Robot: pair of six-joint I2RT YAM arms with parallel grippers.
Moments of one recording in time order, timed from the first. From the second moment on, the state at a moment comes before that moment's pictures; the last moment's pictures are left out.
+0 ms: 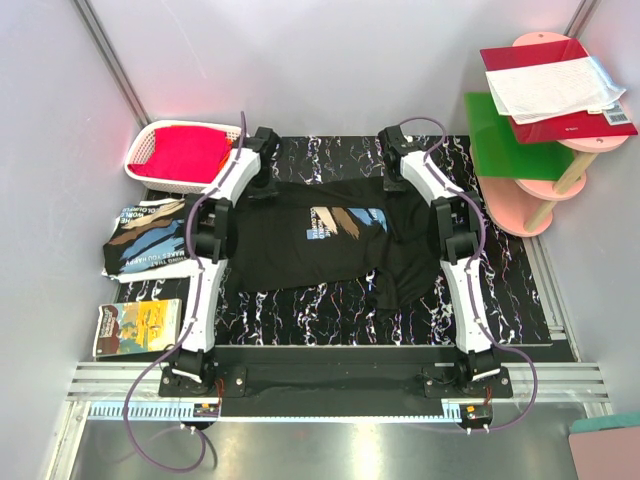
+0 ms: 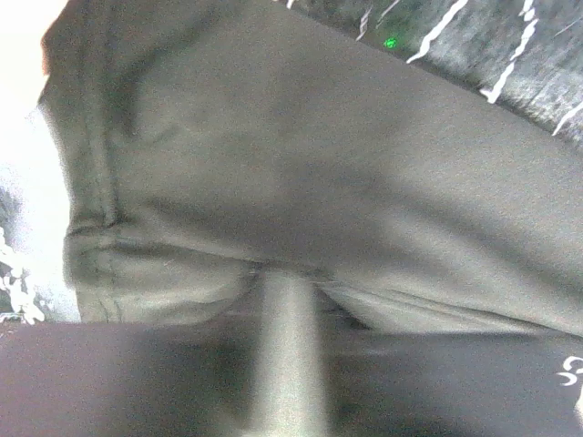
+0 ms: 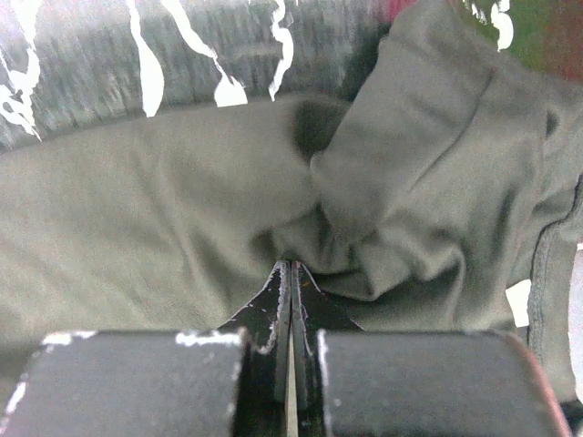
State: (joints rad) left arm -0.23 2.55 2.37 -1.15 -0.20 -0.47; right arm 0.28 2.52 2.25 -0.84 0.29 0.32
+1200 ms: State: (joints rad) left arm -0.28 1.32 0.85 -0.82 -0.11 -0.64; right arm 0.36 1.16 0.70 -0.74 -0.09 0.69
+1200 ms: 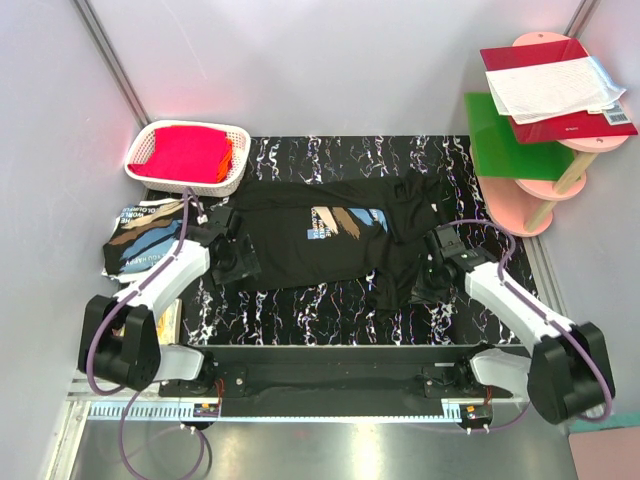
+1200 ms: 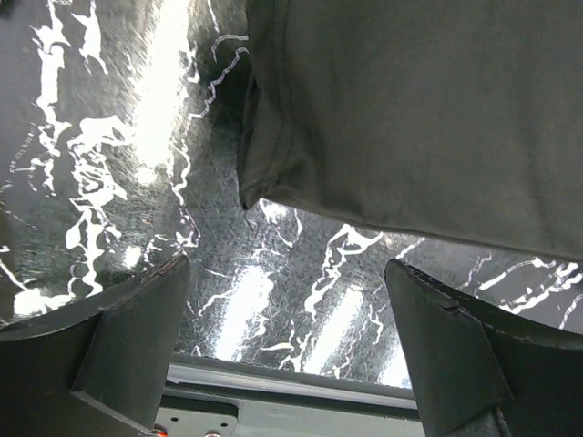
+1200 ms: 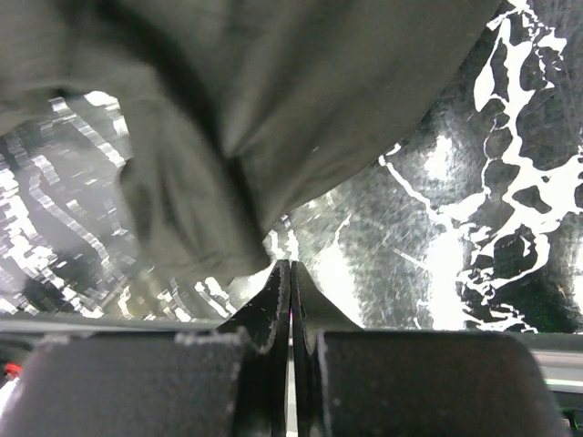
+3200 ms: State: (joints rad) left arm -0.38 2.09 1.50 -1.06 -0.37 -0.54; right arm 0.55 1.87 1.15 -1.03 0.45 0.68
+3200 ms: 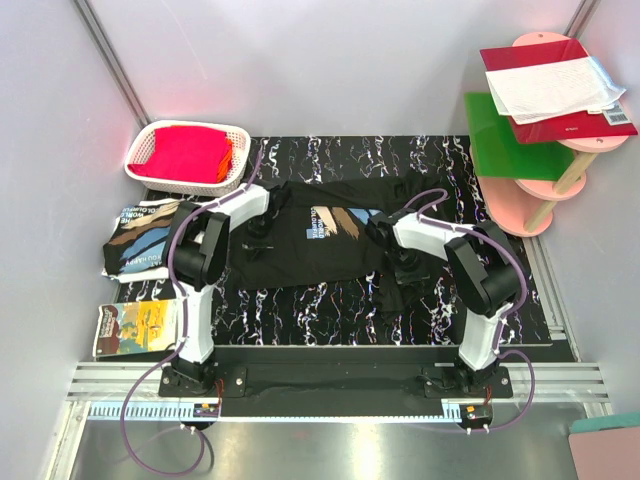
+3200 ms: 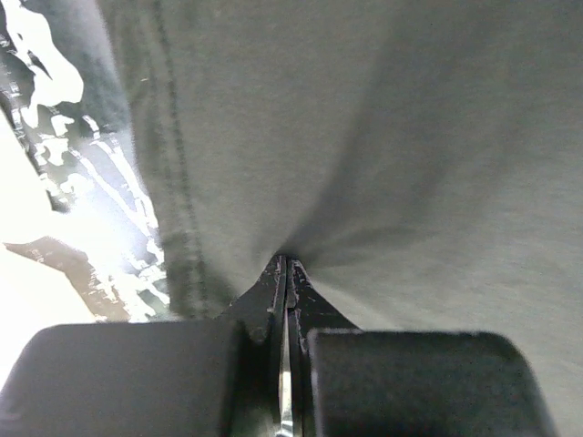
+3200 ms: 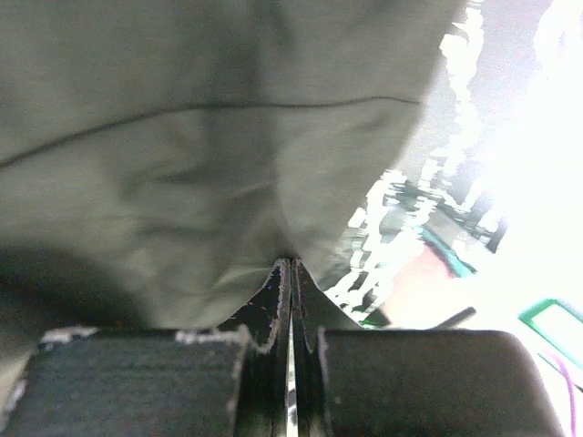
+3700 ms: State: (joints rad) left arm -0.36 2.12 1.54 -1.14 -0.43 -0.52; right arm 0.55 1.92 1.22 -1.16 0.59 0.70
